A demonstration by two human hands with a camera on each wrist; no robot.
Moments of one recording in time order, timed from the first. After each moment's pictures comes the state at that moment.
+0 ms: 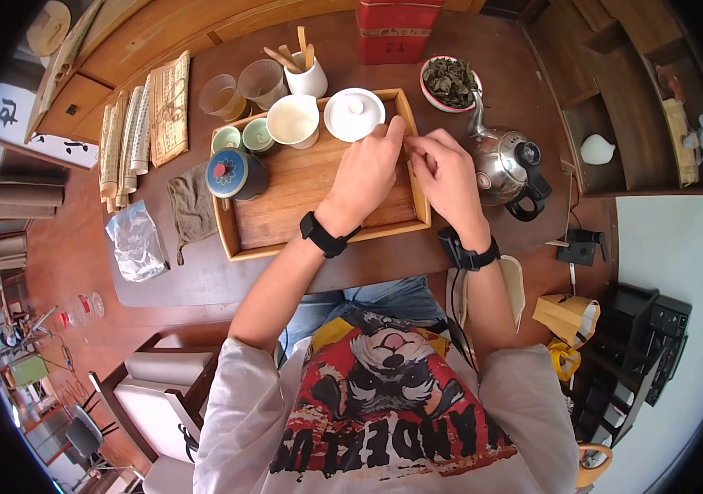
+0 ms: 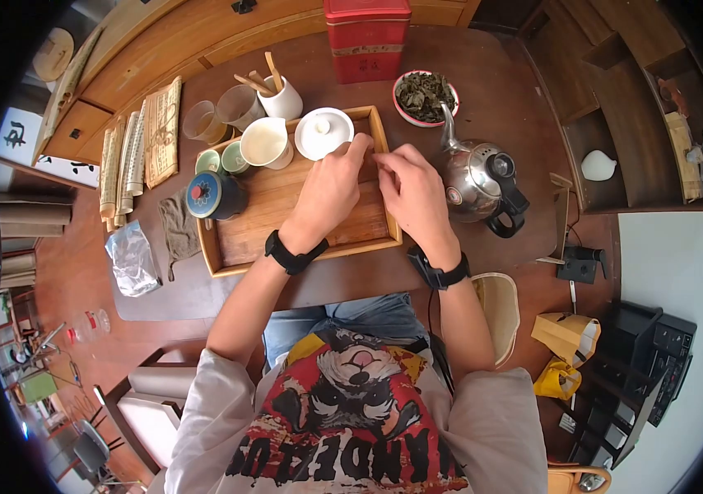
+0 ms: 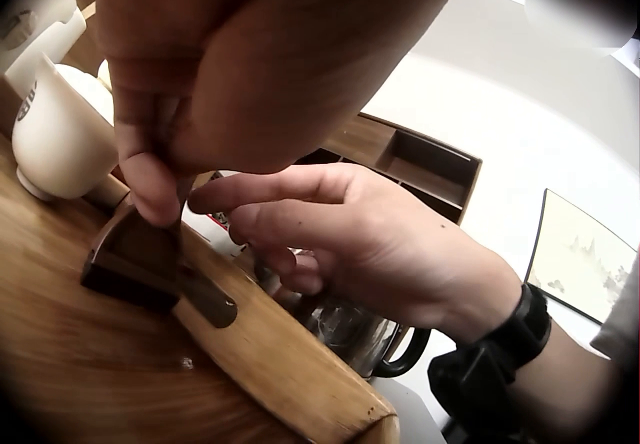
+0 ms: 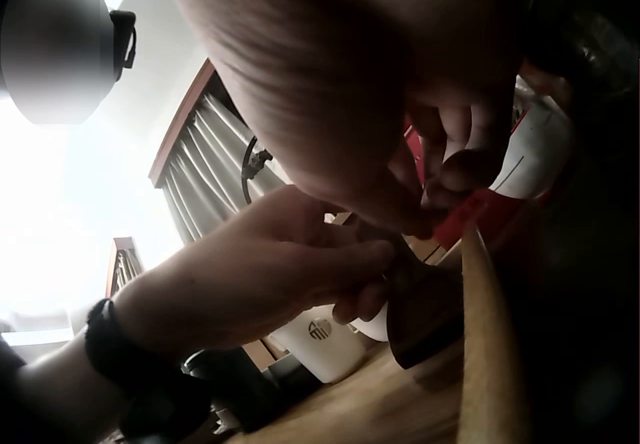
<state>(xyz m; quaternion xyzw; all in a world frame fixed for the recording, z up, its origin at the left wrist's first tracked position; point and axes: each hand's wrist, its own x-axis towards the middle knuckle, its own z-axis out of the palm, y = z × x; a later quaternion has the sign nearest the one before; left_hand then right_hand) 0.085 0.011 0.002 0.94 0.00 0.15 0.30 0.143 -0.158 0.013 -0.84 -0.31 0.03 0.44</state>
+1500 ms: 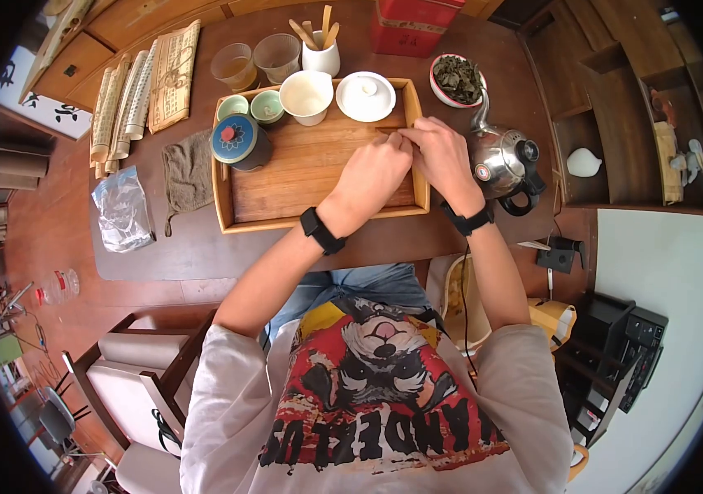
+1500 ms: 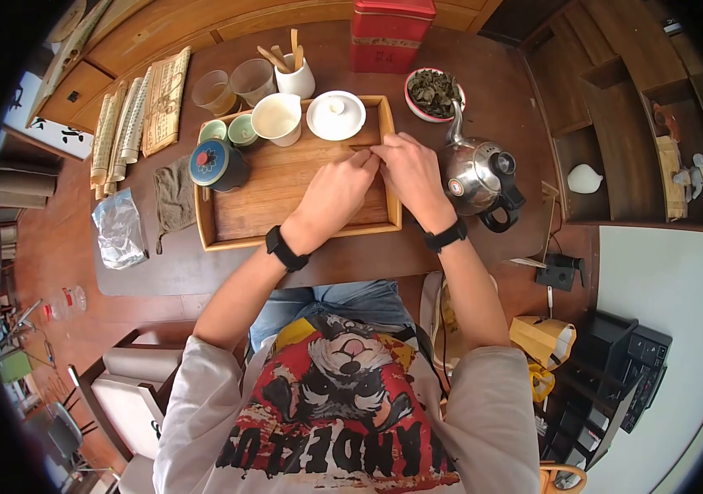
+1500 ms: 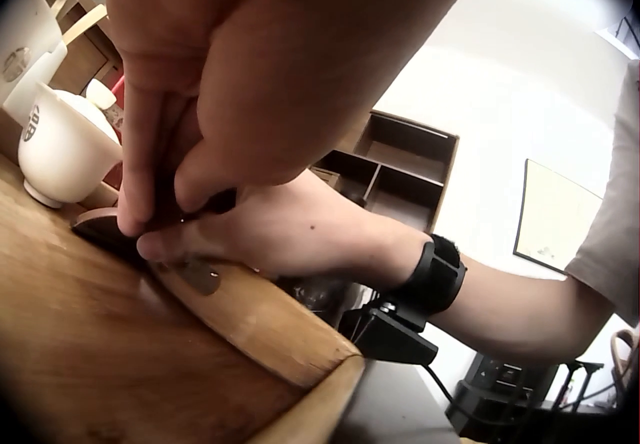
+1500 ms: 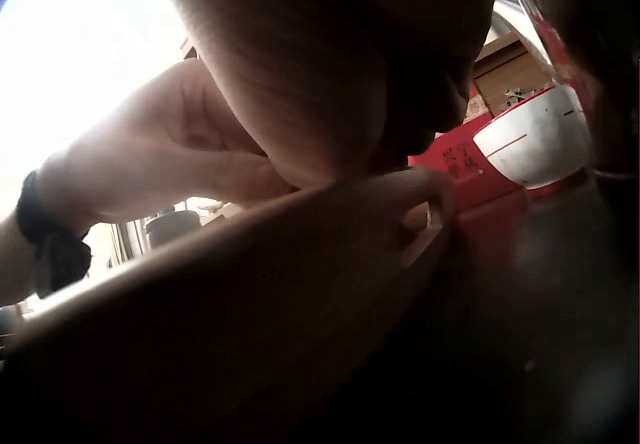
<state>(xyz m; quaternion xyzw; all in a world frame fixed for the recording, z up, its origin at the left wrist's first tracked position) 0.052 0.000 -0.007 0.96 -0.06 0.15 0.21 0.167 -0.147 -0.002 -0.85 -0.49 -0.06 0.19</state>
